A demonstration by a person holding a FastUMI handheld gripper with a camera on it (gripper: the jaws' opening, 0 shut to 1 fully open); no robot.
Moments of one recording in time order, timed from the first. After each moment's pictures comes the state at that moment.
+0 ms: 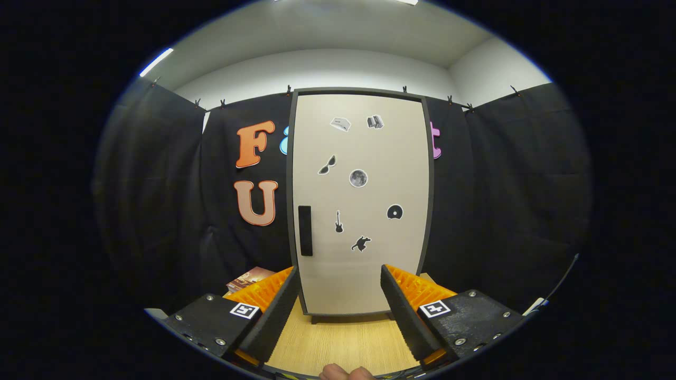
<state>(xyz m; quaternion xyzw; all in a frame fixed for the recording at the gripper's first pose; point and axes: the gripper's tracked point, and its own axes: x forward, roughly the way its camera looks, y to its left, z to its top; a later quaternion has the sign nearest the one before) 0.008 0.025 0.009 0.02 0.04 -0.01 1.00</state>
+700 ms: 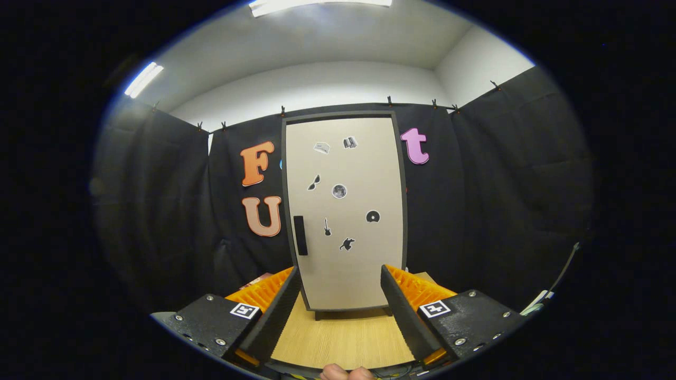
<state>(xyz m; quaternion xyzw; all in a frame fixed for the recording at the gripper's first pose) -0.076 -0.027 0.014 0.05 0.01 0.01 1.00</state>
